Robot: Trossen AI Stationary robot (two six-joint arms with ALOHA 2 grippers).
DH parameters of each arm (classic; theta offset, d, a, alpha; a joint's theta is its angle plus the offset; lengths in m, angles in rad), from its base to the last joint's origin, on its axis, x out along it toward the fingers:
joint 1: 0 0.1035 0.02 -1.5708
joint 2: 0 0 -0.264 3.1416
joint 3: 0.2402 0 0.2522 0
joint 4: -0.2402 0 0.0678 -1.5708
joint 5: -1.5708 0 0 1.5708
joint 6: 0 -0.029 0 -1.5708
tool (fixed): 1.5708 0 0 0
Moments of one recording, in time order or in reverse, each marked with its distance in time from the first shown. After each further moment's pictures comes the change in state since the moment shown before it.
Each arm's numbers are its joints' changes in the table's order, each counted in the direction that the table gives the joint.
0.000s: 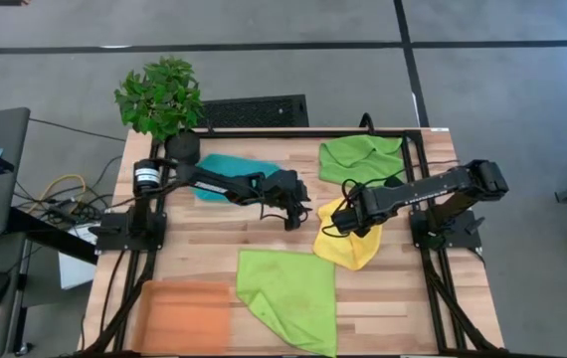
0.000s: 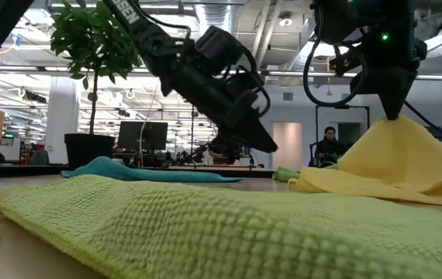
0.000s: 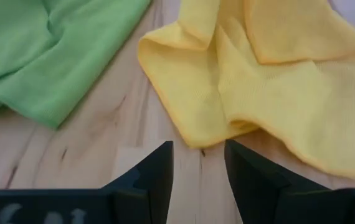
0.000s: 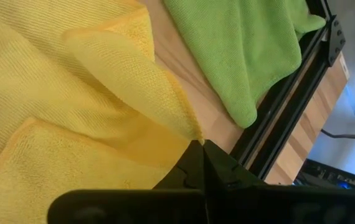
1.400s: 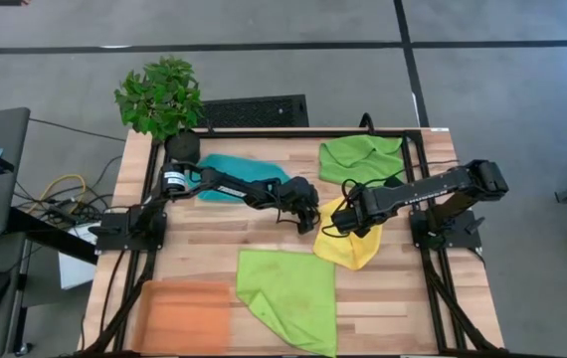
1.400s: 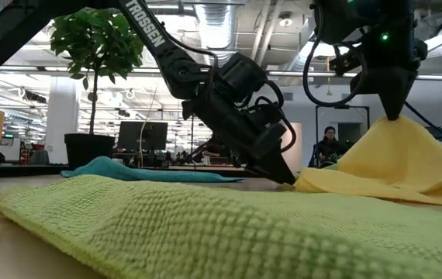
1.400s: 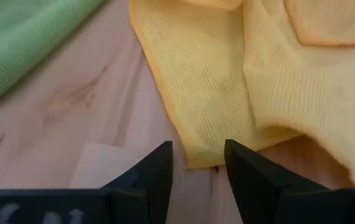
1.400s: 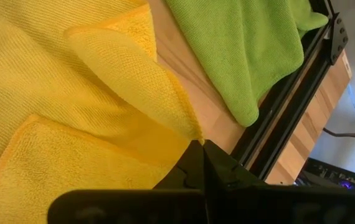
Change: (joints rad) left arm -0.012 0.206 0.170 -0.052 0.015 0.109; right arm 0.000 0.001 0.000 0.003 0.009 -0.002
